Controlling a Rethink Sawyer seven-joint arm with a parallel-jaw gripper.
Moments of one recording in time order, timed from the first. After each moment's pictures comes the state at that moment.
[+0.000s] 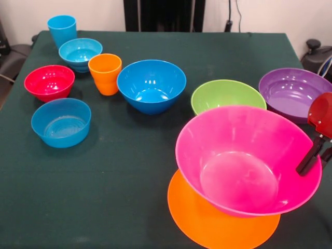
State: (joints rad) arm 0.26 0.06 -0.49 0.35 -0.10 0.96 2.16
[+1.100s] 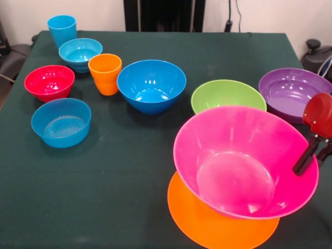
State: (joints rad) arm 0.27 0.04 -0.49 0.42 -0.10 0.90 2.16
